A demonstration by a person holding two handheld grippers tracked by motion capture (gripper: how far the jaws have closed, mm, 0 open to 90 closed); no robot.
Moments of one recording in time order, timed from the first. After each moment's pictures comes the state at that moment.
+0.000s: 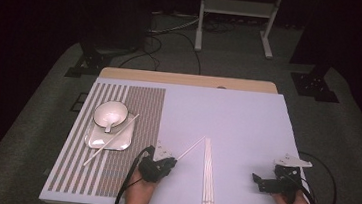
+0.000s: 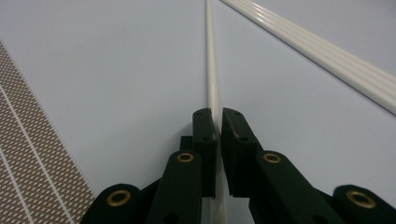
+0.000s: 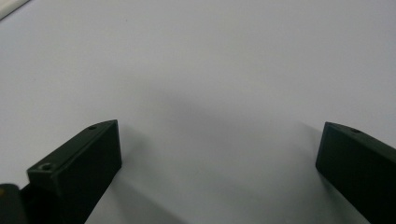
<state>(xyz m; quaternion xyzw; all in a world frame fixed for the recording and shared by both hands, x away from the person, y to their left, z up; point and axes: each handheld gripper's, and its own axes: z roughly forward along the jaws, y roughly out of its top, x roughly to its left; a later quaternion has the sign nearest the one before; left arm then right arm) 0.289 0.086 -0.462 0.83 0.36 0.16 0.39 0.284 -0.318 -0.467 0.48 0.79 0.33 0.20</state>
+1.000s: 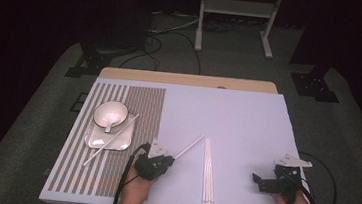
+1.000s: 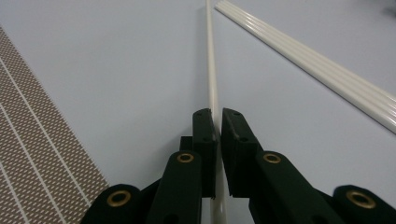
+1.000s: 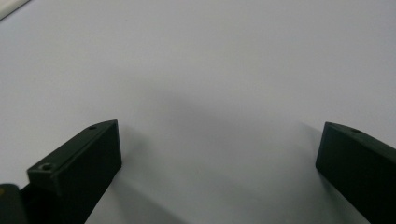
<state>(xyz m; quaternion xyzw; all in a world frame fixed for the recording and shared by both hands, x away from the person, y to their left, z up) 0.289 0.097 -0.447 0.83 0.36 0.15 0.40 0.284 -0.318 -0.467 0.48 0.79 0.33 0.20</state>
